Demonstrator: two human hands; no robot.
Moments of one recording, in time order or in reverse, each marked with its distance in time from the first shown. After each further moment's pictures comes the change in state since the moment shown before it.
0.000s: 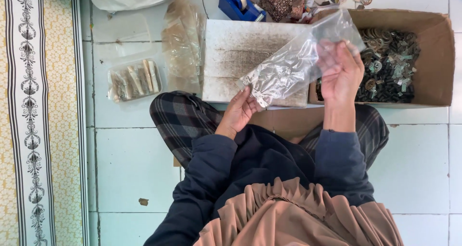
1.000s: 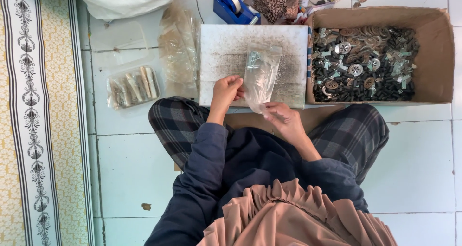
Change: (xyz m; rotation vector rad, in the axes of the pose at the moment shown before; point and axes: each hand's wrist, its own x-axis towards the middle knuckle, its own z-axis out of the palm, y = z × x) left_hand 0.030 0.072 0.043 1.017 0.393 0.060; right_hand -0.126 0.068 0.017 -0.830 -0.391 -0.060
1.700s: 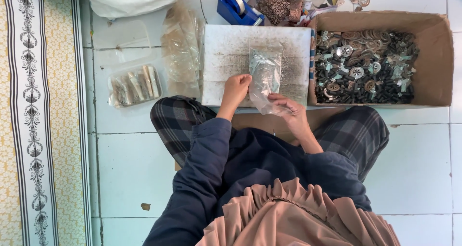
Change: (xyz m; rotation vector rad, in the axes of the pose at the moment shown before) left_hand 0.012 -0.010 0.019 0.391 0.008 0.212; right_hand 0.016 0.031 -0.007 0.238 -0.009 -0.033
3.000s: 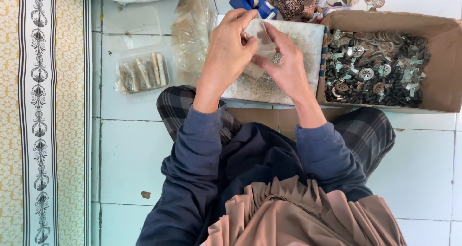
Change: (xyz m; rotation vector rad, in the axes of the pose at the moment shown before) left_hand -0.068 0.190 -0.133 0.163 0.072 0.580; right_hand 0.120 -0.153 0.058 -0.443 -0.102 -0.094
